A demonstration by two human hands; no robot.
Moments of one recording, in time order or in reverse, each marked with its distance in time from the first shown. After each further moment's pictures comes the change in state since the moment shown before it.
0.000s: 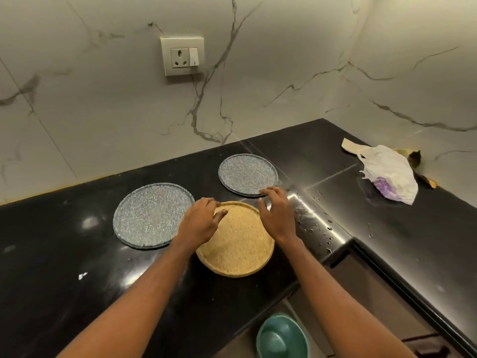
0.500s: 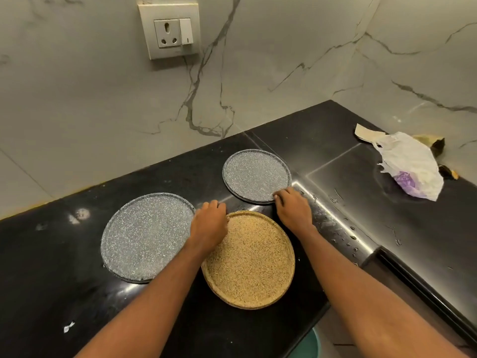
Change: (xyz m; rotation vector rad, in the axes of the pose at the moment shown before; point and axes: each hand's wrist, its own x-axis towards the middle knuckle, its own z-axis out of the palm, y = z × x) left_hand 0.073 -0.033 0.036 0.165 -0.095 0.013; right_hand 0.078 0.079 0.059 -0.397 -0.191 0.122
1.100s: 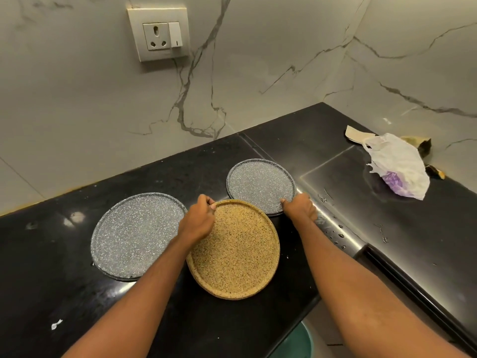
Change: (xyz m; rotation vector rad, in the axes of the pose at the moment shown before) left_hand 0.002 0.005 -0.011 -0.483 -0.046 -0.235; right_hand 0.012 0.022 -0.013 0.085 -0.070 0.701
